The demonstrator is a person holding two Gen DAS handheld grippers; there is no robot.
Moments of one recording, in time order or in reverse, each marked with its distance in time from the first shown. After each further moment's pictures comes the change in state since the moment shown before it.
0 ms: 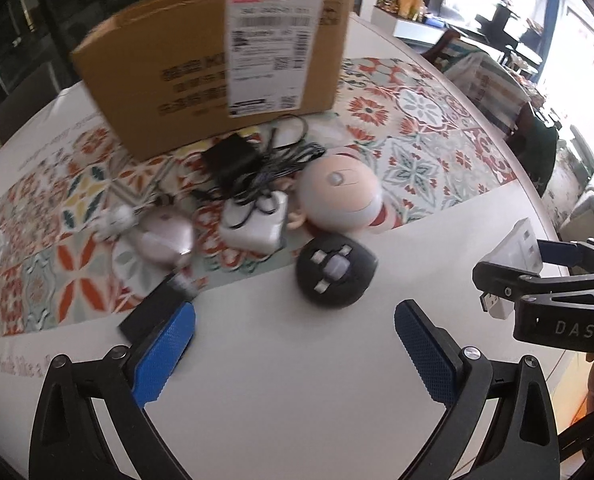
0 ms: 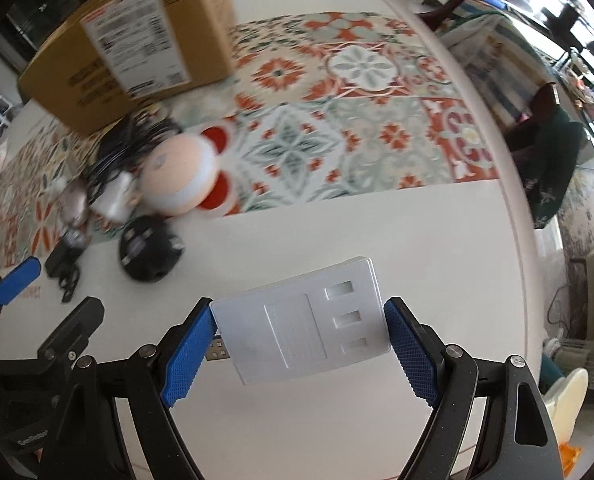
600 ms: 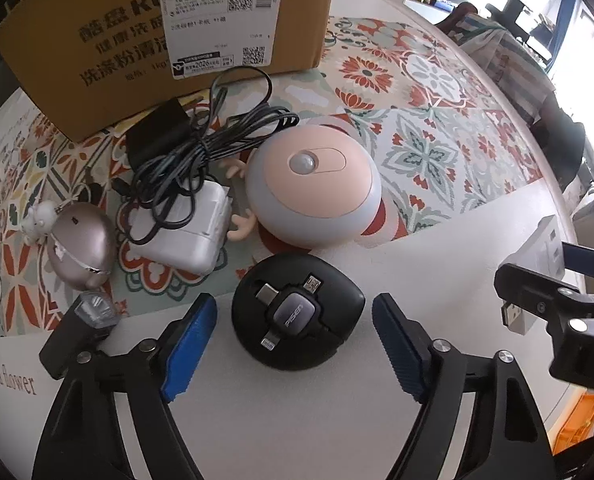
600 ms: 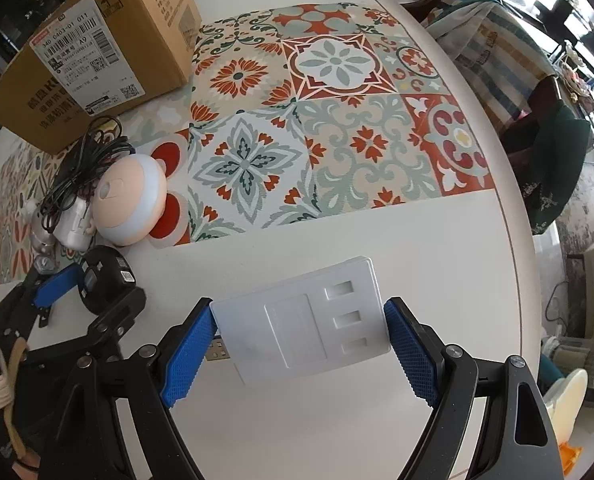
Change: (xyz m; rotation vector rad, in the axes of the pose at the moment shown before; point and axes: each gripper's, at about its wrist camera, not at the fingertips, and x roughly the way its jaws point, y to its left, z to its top) left arm 0.070 -0.025 0.017 -0.037 0.100 0.000; right arm 0.033 -0.019 0.022 0.016 0.013 -0.008
